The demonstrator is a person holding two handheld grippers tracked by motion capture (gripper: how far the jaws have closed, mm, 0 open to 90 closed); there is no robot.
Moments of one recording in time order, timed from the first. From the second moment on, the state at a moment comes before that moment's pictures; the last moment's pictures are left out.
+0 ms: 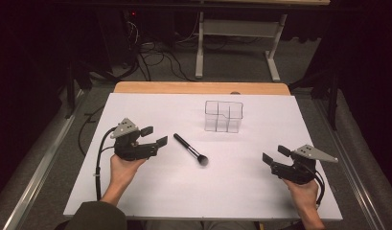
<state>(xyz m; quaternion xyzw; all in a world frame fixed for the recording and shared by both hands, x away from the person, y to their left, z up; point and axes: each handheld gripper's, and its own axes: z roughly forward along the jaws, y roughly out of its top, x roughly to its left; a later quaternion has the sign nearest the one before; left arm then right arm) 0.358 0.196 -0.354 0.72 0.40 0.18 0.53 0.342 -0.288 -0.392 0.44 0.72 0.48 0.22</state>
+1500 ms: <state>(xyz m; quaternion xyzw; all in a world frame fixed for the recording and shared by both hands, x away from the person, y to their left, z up) 0.397 0.133 -0.341 0.73 0.36 0.16 0.55 0.342 -0.289 -0.391 0.44 0.72 0.49 0.22</state>
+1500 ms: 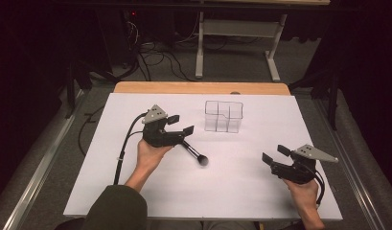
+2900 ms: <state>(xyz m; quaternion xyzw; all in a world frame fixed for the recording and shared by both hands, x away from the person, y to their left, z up) 0.419 0.114 -0.327 0.83 0.34 0.14 0.42 0.342 -0.287 -0.392 0.44 0.72 0.48 0.22</state>
